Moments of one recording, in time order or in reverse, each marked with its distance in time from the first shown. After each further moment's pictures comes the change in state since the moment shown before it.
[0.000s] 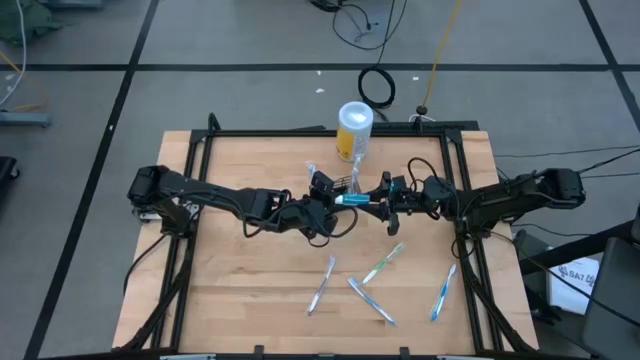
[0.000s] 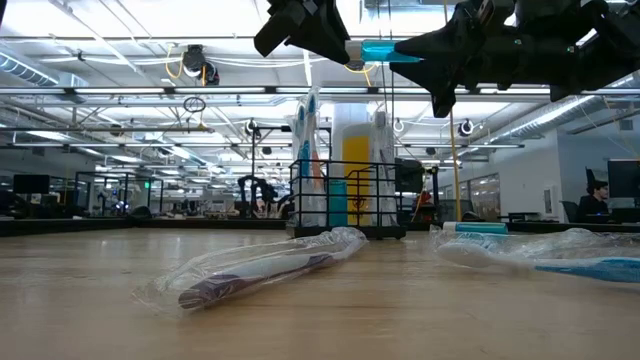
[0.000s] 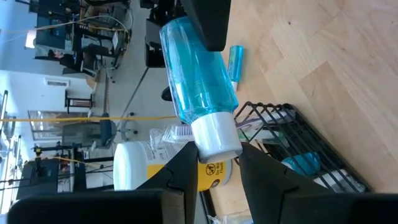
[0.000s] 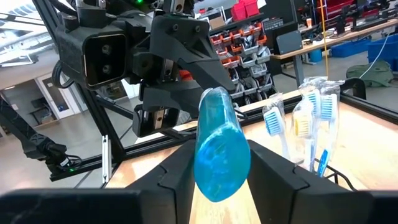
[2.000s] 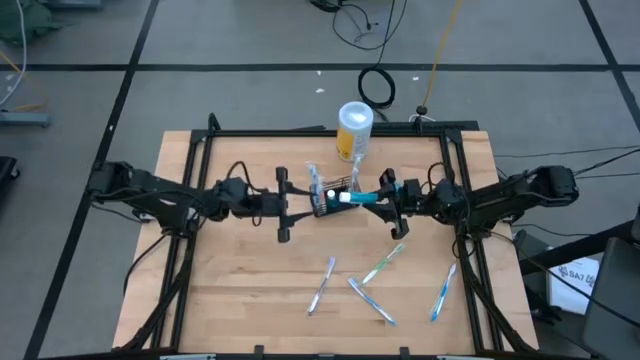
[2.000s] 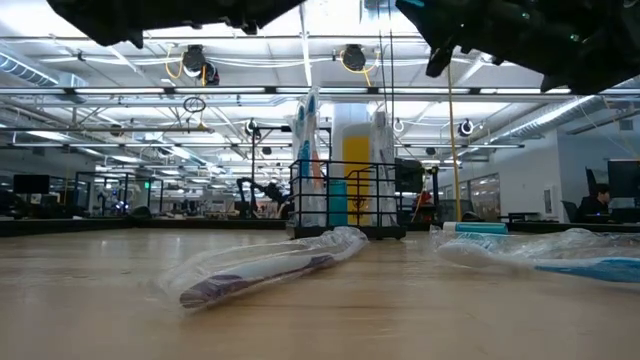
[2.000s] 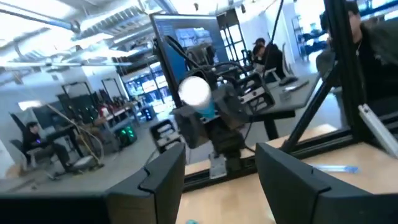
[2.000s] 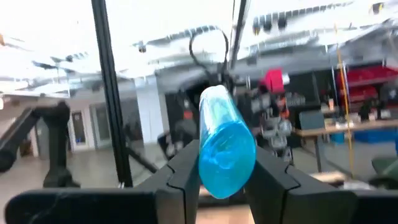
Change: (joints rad) left arm 0.113 -0.365 -0.815 1.285 0.609 -0.462; right arm 0.060 0.093 0.003 0.405 0.010 -0.130
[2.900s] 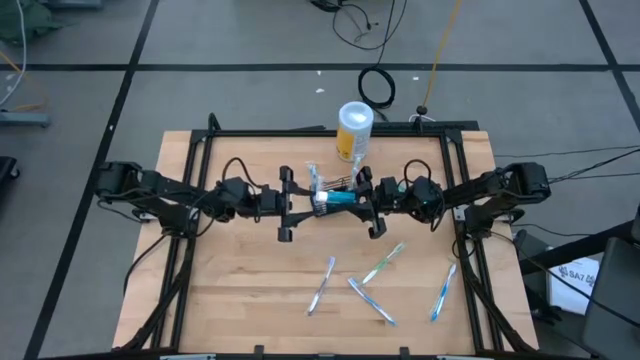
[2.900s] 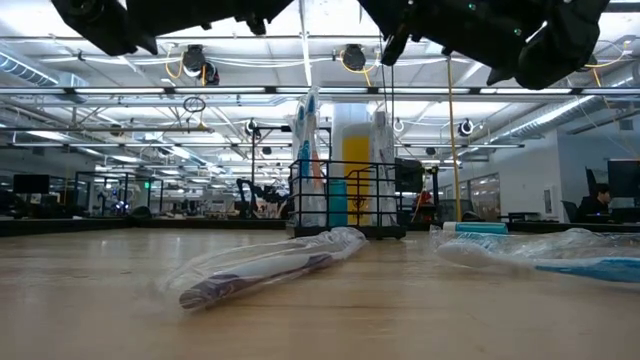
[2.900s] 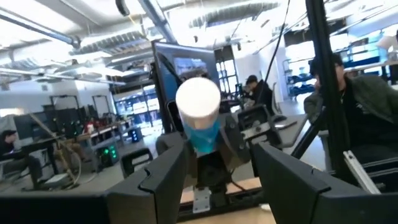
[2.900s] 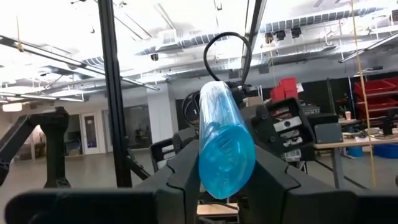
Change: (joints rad) left arm 0.020 0.069 0.005 0.193 0.069 -0.122; right arm -0.001 0.234 0.230 0.049 -0.061 -0.001
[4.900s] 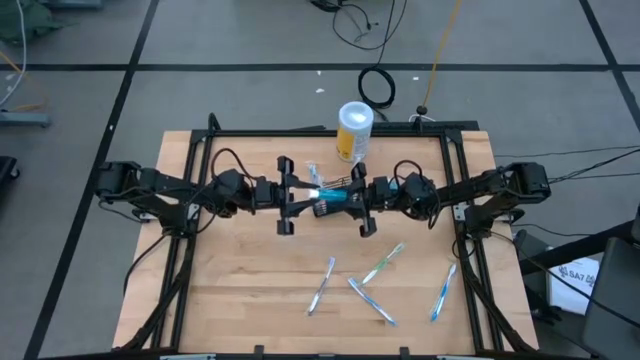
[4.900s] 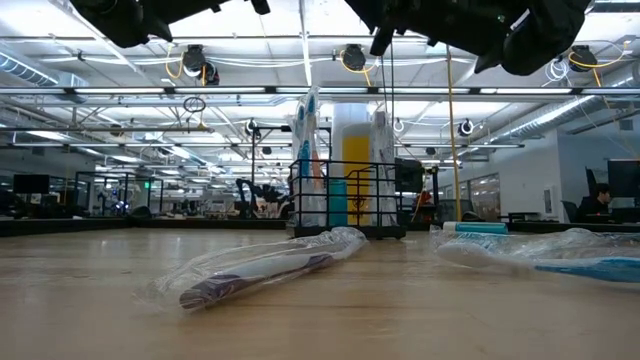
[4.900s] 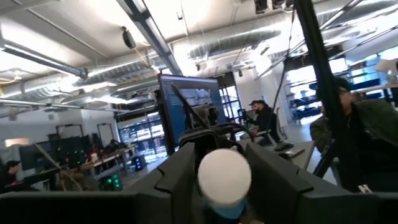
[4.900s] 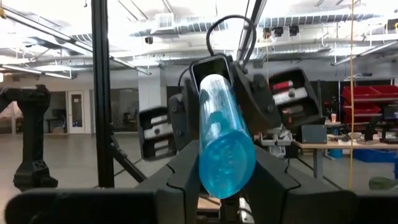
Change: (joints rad) left arm 0.032 0.000 0.065 0.055 0.056 0.013; right arm -0.003 -0.001 0.098 -0.159 0.009 -0.109
